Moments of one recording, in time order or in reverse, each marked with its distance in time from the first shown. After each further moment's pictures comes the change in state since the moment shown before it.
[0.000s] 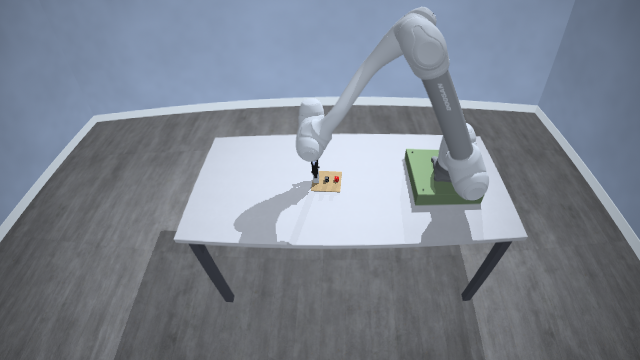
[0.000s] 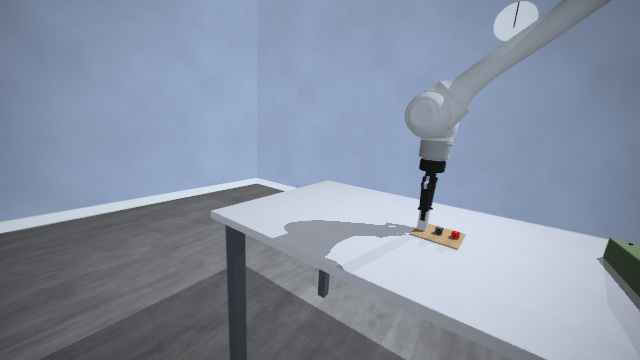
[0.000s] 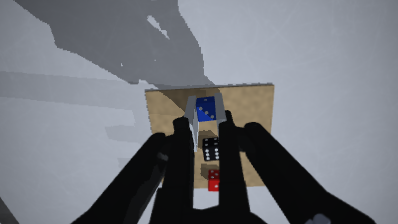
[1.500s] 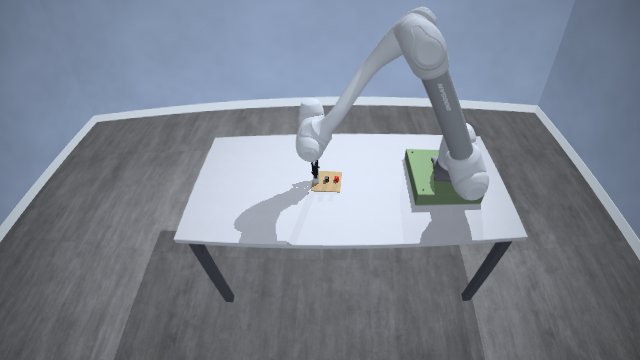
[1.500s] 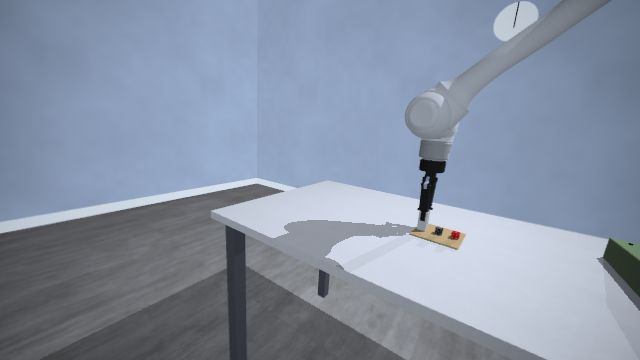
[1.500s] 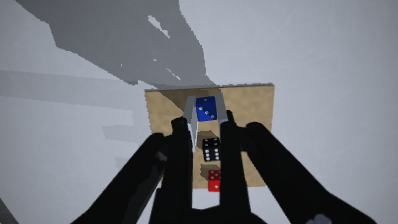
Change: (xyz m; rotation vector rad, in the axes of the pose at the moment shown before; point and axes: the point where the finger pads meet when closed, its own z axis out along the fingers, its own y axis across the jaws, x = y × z) arm 0.000 0.000 0.001 0.000 0.000 0.000
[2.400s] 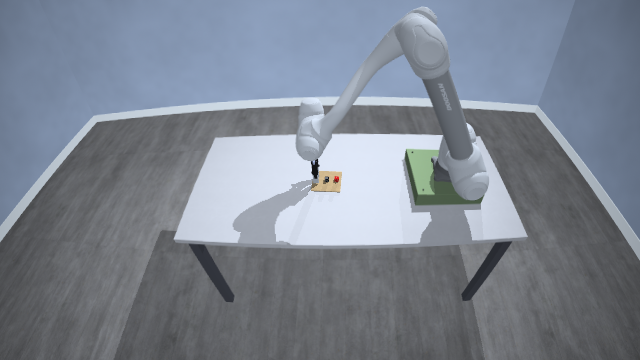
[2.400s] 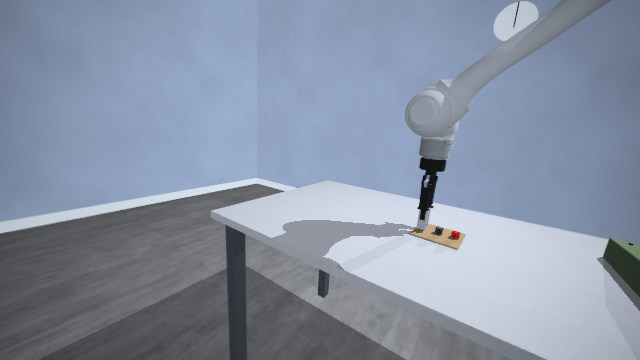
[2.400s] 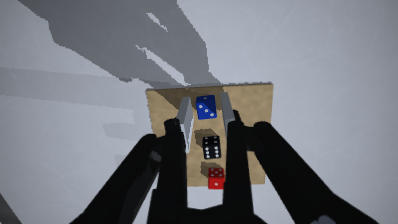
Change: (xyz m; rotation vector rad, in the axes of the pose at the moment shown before) arm 0.000 0.000 -0.004 0.000 0.000 0.000
